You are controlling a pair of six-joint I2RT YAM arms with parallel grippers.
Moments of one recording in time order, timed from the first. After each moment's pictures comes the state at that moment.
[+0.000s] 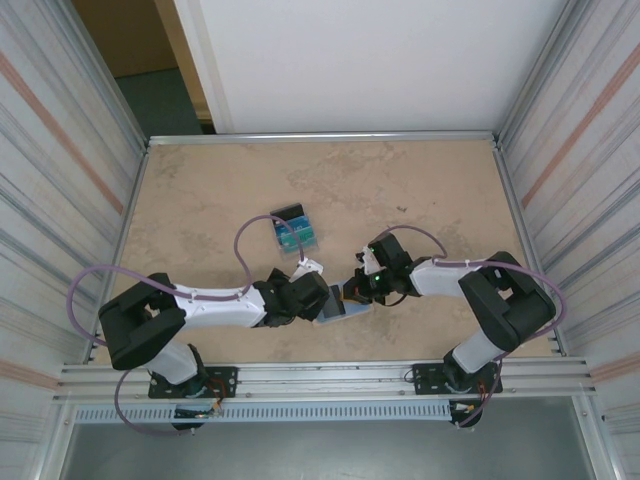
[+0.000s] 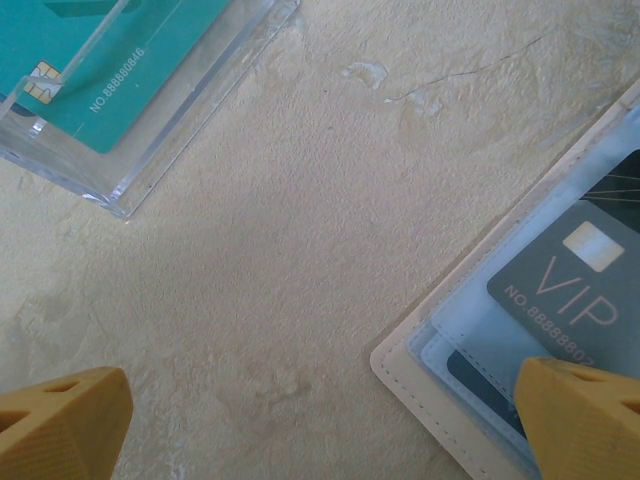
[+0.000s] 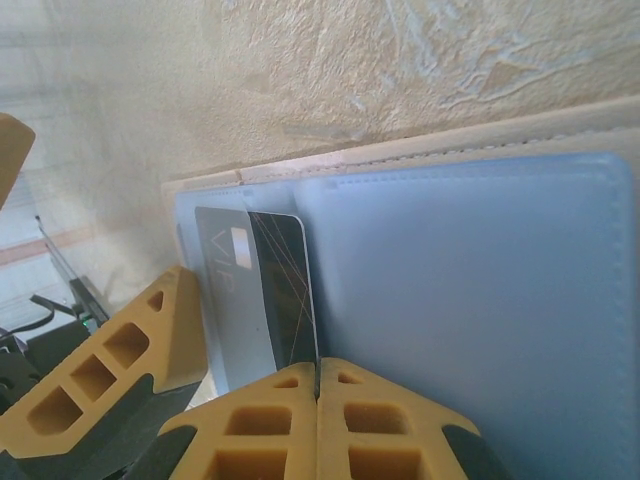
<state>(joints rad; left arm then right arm) -1.08 1.53 0.70 -0.25 -0.53 -0.36 0.60 1.57 0.58 -0.04 -0.62 0.80</state>
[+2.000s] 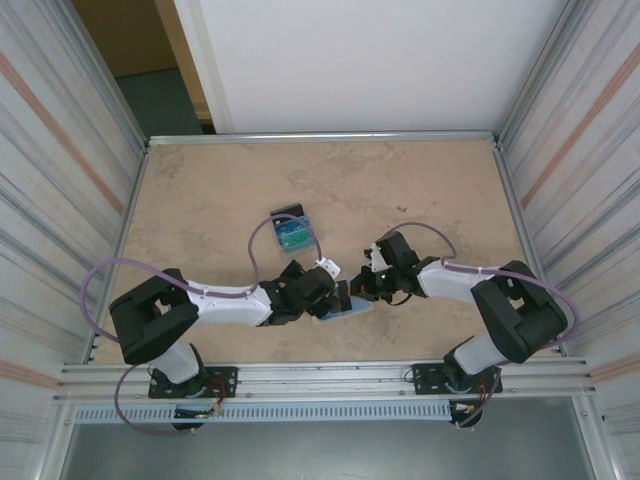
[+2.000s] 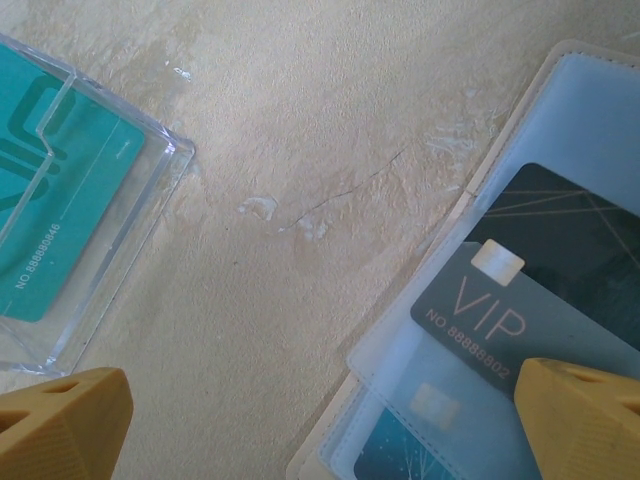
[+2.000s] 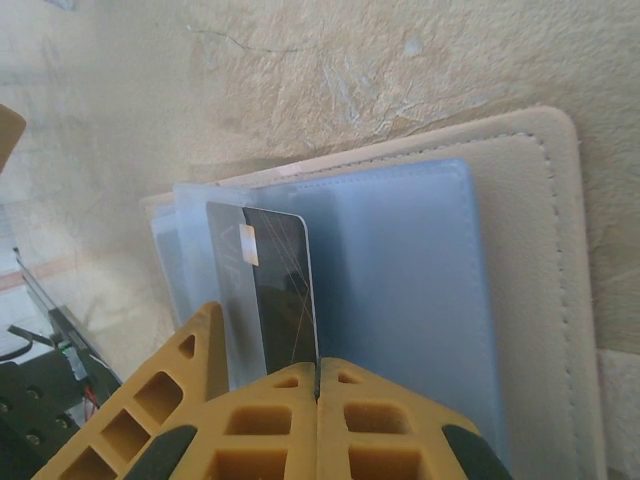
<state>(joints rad) -1.08 1.59 0.71 -0.03 -0.47 -0.11 0.56 1.49 0.57 -0.10 -0.54 0.77</state>
